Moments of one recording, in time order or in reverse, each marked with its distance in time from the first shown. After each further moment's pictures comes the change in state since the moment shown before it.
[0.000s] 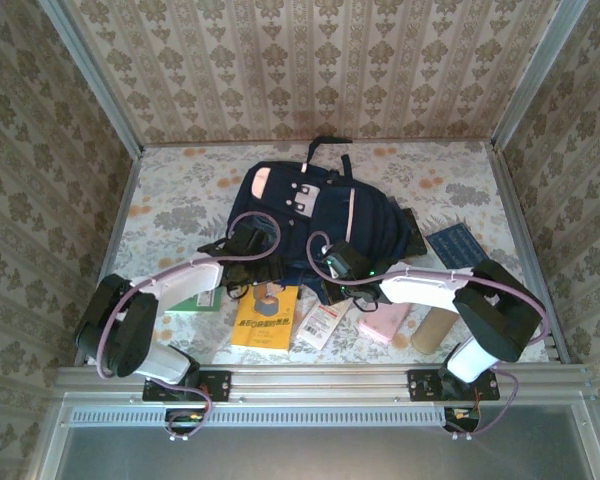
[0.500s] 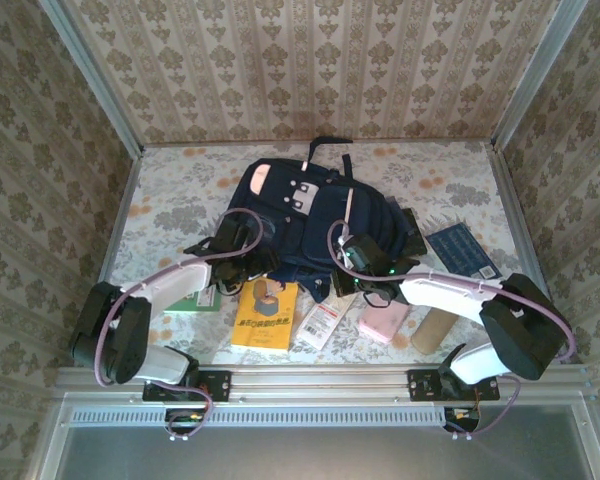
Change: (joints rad) left arm 0.110 -0.062 -0.054 0.079 0.158 -0.111; right arm -0.079 -0.141 -0.072 0.034 -0.072 0.036
